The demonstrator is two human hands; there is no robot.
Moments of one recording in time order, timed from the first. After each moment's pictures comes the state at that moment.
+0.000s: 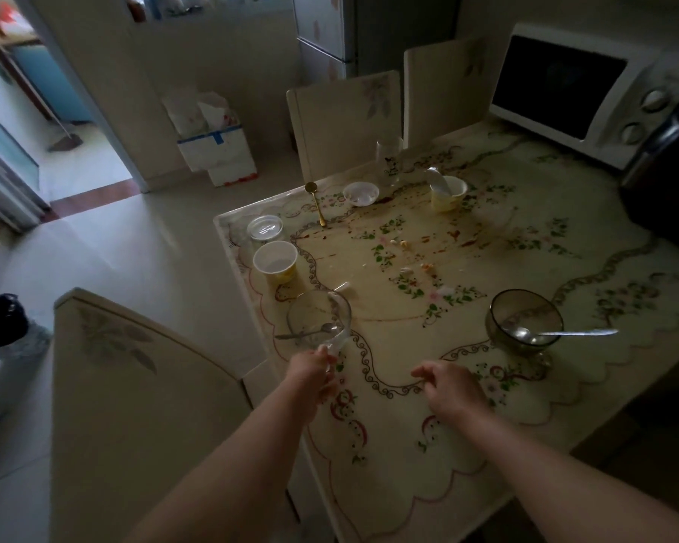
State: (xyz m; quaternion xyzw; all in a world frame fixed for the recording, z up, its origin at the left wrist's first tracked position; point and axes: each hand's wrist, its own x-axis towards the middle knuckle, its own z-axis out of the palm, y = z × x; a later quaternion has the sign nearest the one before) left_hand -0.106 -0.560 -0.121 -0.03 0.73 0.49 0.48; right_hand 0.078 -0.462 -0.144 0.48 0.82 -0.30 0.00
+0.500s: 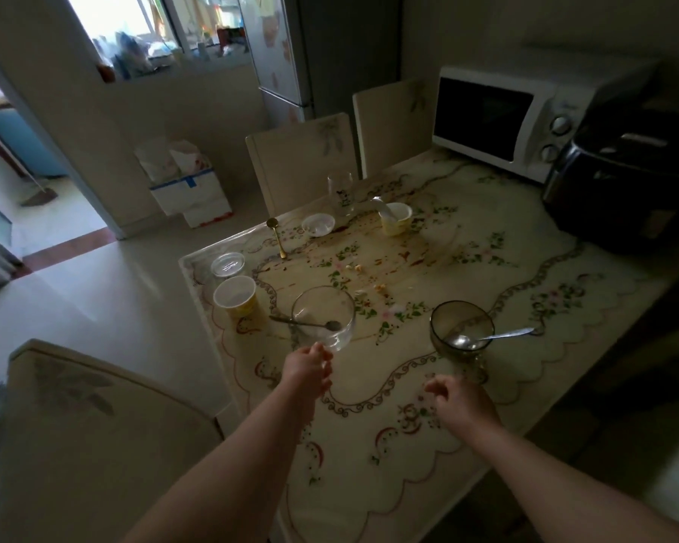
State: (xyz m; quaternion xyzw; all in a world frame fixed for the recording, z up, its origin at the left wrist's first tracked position) left_hand -0.049 -0.513 -0.080 0.05 0.72 0.52 0.46; right_hand 0.160 -0.434 -0.131 0.56 0.75 -0.34 -0.03
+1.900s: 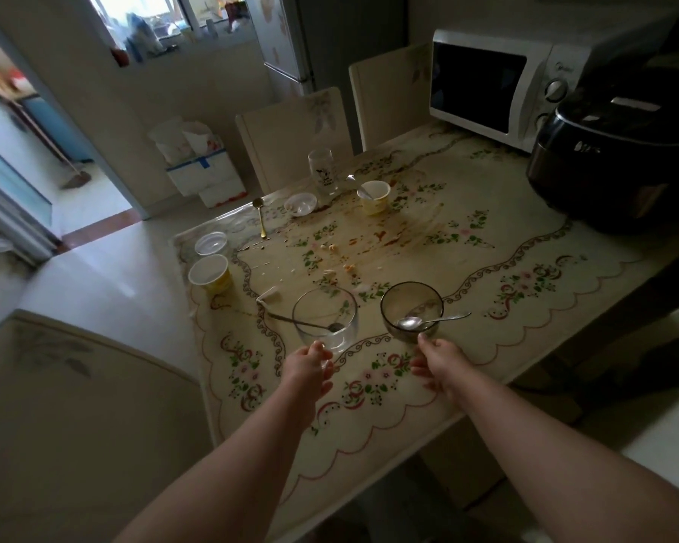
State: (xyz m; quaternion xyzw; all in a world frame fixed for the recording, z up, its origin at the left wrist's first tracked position) left_hand 0.066 -0.495 -0.082 0.02 0.74 0.53 0.42; right_hand 0.208 -0.367 -0.140 0.59 0.47 -0.65 -0.11
